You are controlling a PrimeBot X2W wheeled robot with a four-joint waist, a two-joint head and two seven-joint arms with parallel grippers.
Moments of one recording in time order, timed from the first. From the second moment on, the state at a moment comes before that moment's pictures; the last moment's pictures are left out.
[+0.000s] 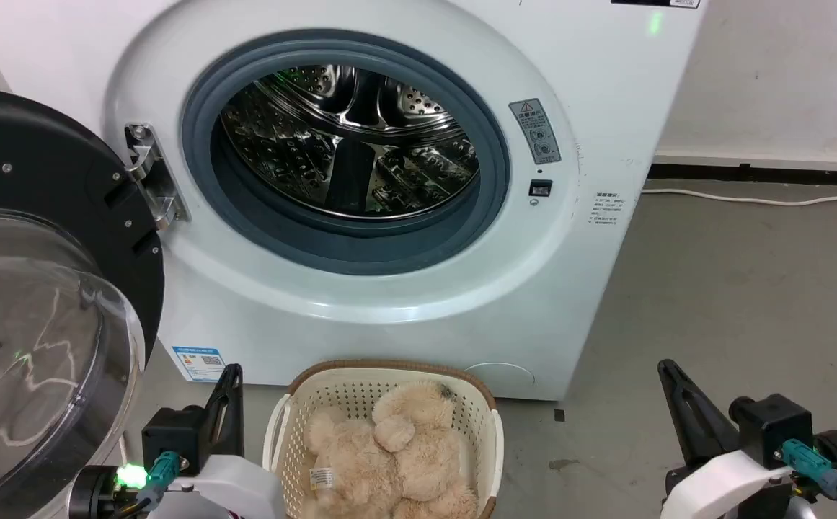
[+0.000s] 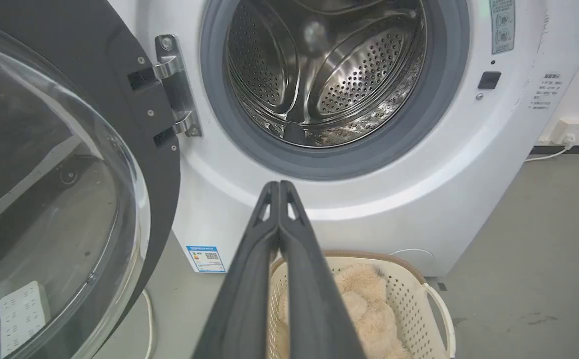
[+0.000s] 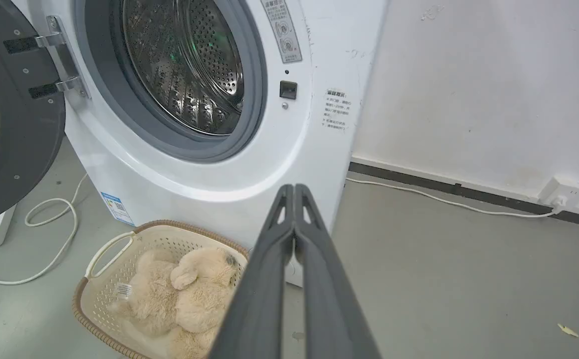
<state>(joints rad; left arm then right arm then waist) 0.01 0.05 0.00 0.01 0.00 0.00 0.00 0.01 -0.05 0.00 0.00 0.01 0.13 0.00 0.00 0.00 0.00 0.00</state>
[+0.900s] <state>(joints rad) 0.02 0.05 0.00 0.01 0.00 0.00 0.00 0.01 -0.05 0.00 0.00 0.01 0.13 0.00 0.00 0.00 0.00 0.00</state>
